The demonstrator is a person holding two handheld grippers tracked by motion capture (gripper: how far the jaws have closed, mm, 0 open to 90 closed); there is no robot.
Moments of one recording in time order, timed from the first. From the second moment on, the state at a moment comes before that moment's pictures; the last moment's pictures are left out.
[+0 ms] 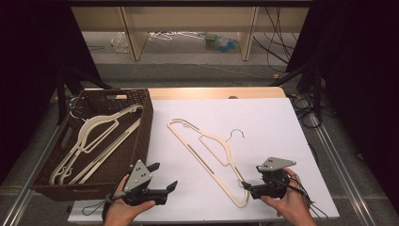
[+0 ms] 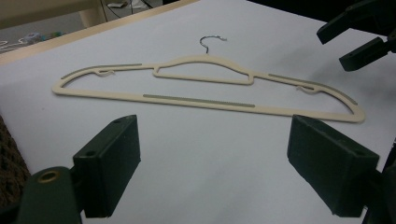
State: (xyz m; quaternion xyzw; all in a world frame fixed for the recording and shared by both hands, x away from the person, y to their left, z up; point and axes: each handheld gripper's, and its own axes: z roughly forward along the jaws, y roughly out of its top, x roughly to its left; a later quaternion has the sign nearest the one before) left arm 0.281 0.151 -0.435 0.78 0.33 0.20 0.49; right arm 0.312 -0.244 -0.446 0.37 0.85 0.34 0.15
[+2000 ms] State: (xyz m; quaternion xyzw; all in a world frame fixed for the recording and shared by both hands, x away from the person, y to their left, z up) left arm 0.284 0.159 -0.442 0.78 0.34 0.19 0.49; right arm 0.387 -0.198 -0.460 0.37 0.91 0.17 0.05
